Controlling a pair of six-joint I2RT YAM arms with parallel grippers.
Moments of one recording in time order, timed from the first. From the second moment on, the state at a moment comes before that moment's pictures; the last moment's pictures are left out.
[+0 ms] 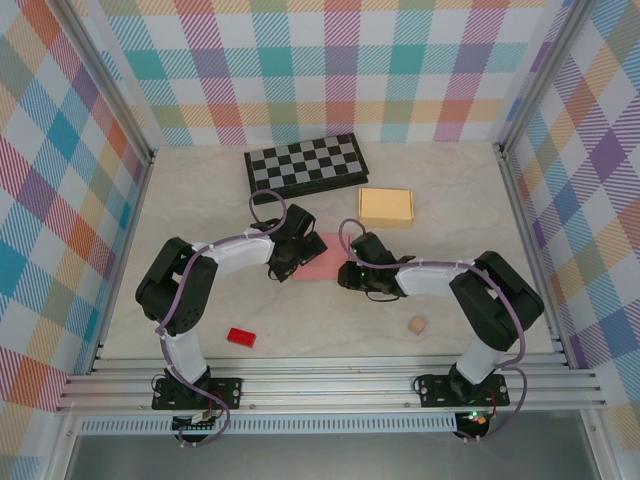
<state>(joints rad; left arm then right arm) -0.61 1.85 1.13 -0.45 0.01 -1.15 0.70 1.68 0.76 -0.03 -0.08 0.77</state>
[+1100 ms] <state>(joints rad) -0.61 1.87 1.25 -0.59 0.00 -1.12 0.68 1.44 0.72 -0.28 0.01 0.92</state>
